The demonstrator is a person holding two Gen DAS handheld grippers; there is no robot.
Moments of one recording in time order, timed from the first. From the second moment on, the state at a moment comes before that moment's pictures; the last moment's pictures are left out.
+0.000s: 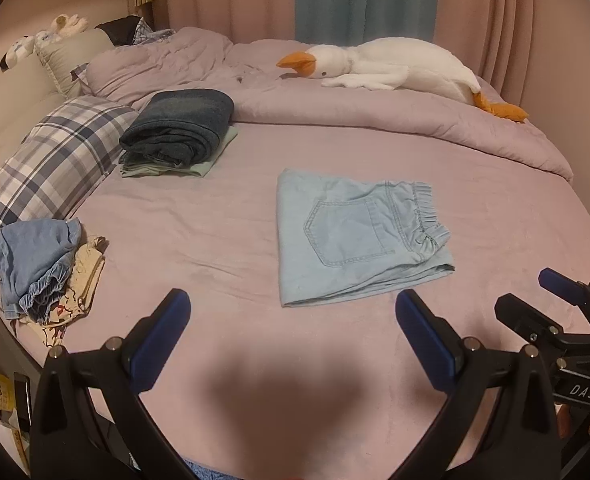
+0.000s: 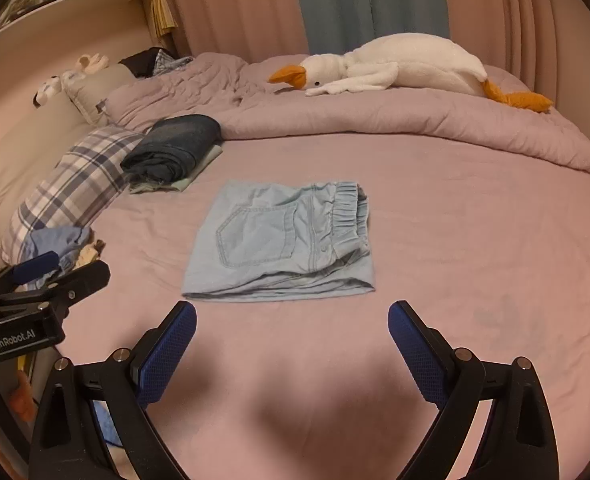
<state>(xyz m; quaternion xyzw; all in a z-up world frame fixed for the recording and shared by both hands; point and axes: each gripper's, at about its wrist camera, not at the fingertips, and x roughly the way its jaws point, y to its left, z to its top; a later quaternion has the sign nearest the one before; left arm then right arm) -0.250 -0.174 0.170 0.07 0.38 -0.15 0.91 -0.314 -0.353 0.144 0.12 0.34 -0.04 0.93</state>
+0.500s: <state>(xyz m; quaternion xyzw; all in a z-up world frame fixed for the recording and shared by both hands) -0.249 -0.177 0.166 0.07 0.39 -0.16 0.90 -0.315 -0.347 0.144 0.11 0.35 -0.04 0.93</state>
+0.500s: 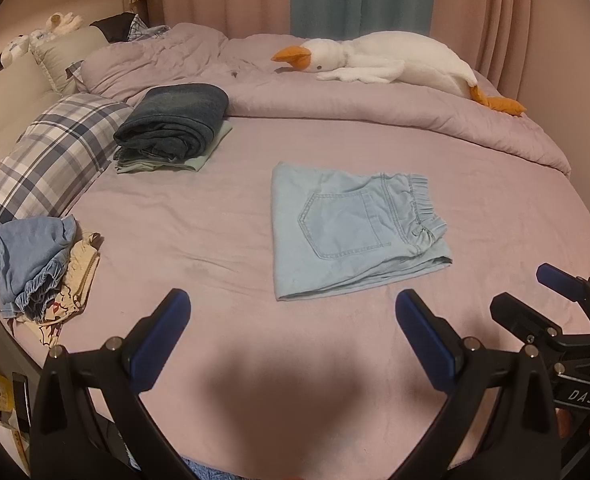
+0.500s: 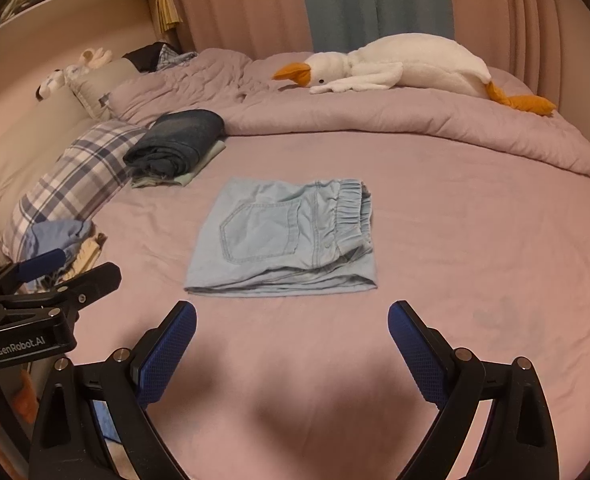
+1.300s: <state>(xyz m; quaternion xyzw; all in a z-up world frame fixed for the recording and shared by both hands) -0.251 -0.176 0.162 0.07 0.39 -0.16 0.90 -0.317 -0.341 0.145 0.11 0.35 -0.04 0.93</state>
